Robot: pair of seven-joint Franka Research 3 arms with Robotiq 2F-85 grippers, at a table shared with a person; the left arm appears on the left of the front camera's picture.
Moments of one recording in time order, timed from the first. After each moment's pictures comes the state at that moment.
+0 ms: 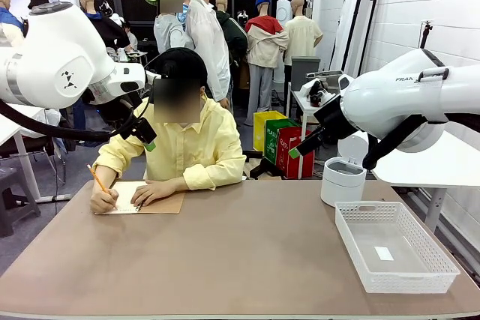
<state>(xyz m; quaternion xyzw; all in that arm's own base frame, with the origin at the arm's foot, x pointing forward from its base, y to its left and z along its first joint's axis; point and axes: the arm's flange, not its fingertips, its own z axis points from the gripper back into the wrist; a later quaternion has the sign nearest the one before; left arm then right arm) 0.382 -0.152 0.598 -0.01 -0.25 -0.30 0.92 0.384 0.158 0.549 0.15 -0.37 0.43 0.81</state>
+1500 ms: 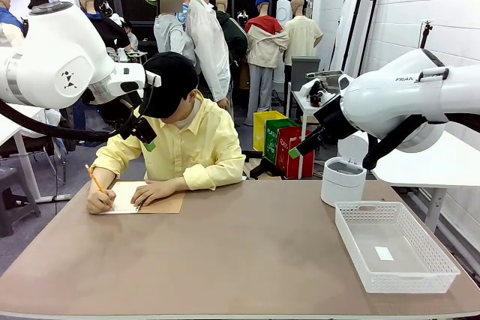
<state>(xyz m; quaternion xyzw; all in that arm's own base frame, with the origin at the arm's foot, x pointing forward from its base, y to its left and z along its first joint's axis) 0.382 -0.152 0.598 -0.01 -0.25 -0.30 0.92 0.384 0.158 0.549 0.15 -0.37 0.43 0.81</state>
